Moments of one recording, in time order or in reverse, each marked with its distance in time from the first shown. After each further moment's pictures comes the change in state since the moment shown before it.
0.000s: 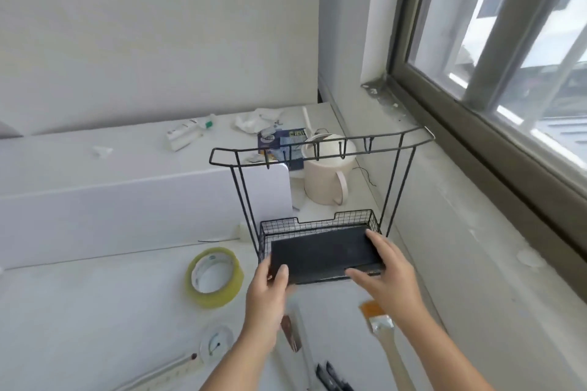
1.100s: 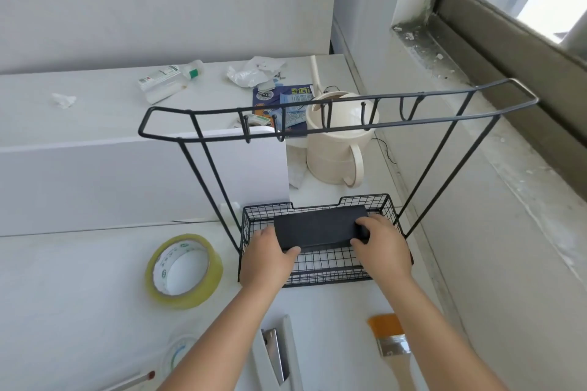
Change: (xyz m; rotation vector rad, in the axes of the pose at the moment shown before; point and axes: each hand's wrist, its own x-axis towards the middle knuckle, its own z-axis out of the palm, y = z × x) left_hand 0.113 -0.038 0.028 0.989 0.034 -0.012; right_hand 0.098 0.054 0.053 -0.441 -0.123 0.216
